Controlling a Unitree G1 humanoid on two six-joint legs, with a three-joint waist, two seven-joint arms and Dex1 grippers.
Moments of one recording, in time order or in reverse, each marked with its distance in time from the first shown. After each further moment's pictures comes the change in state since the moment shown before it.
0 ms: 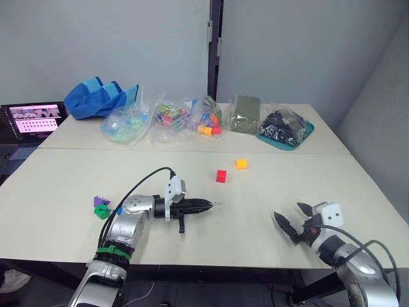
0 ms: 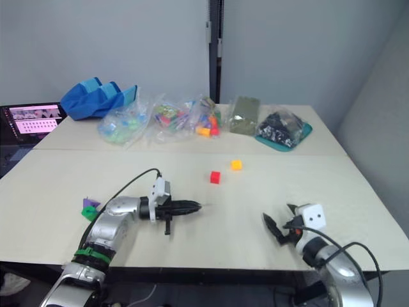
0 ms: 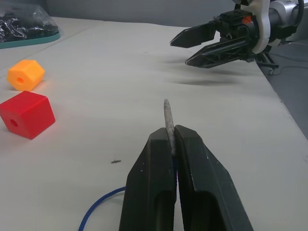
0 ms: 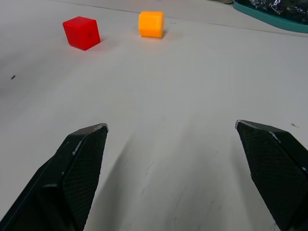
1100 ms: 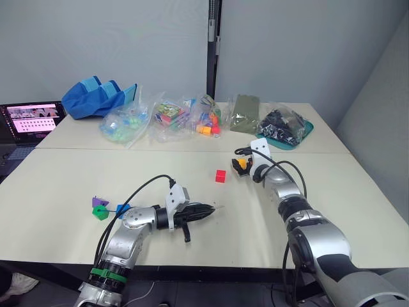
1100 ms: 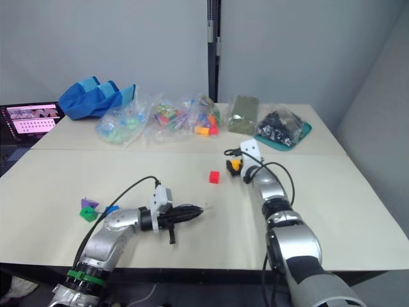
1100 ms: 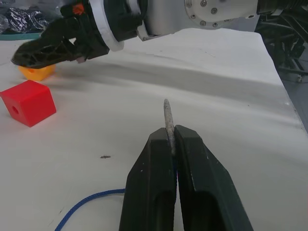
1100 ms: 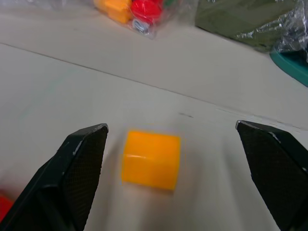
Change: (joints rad) left arm 0.163 0.002 -0.029 -0.289 -0.005 0.131 0.198; right arm -1.113 0.181 0.210 1.472 -0.257 -0.368 -0.313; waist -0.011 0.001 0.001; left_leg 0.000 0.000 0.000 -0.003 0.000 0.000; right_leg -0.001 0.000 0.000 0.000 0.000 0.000
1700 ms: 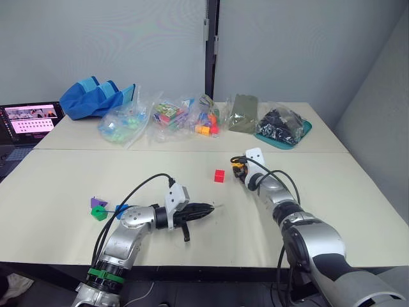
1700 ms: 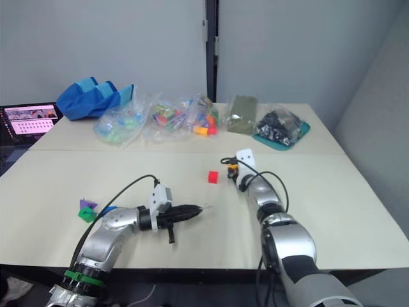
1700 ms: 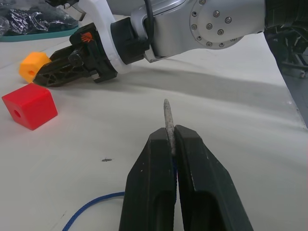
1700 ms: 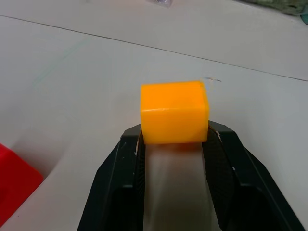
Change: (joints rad) left arm 0.001 0.009 -0.011 -0.027 0.002 0.019 0.023; right arm 0.004 0.023 -0.046 0.072 -0.018 -0.064 0.039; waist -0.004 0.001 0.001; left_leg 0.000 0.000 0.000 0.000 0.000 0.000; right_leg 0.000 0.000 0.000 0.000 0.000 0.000
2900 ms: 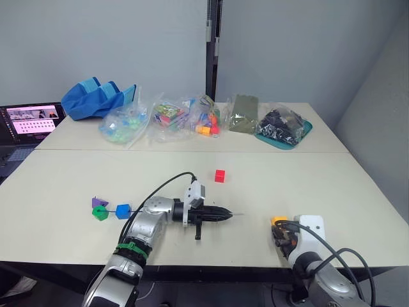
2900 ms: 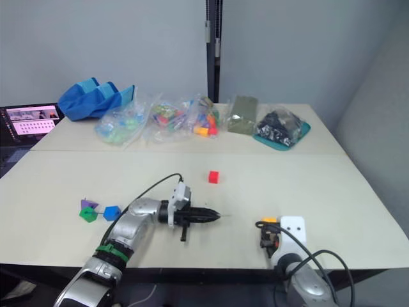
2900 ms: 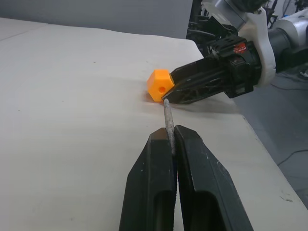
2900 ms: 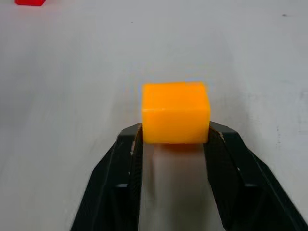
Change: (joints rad) left arm -0.263 -0.114 -0.069 0.477 -0.008 -0.182 -0.302; right arm 1.273 0.072 -0.029 -2.058 0.197 0.984 -0.222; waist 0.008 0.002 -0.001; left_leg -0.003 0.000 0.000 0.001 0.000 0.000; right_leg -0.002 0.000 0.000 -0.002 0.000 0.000
